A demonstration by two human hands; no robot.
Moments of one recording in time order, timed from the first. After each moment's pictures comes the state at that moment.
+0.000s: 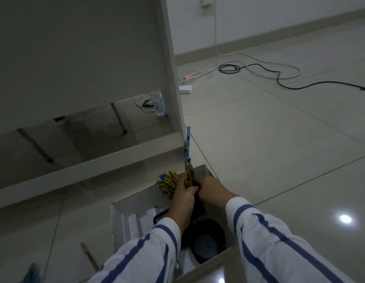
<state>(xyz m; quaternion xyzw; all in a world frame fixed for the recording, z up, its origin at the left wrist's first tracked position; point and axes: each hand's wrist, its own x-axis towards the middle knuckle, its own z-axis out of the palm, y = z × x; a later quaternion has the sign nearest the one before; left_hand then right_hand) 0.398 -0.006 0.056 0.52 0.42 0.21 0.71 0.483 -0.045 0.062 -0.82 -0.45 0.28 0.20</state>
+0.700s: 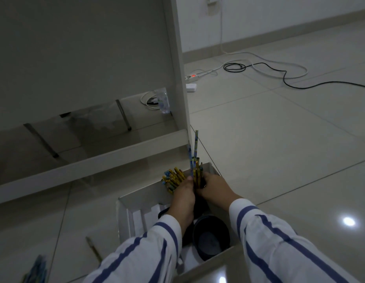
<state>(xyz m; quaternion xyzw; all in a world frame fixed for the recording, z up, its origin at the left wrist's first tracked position) 0.400 0.002 0.045 0.37 0.49 0.21 0.76 0.478 -0.047 0.052 -0.82 -0.40 0.27 0.30</state>
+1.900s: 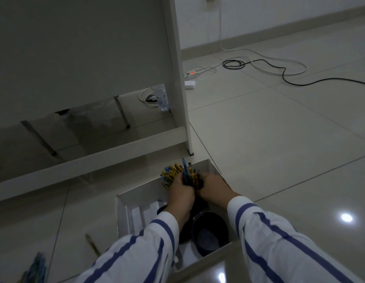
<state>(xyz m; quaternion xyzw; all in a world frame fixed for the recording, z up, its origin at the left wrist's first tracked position) 0.388 0.002 0.055 0.57 0.49 0.20 0.62 0.474 -0.049 0.053 -0.82 -0.41 0.29 0.27</state>
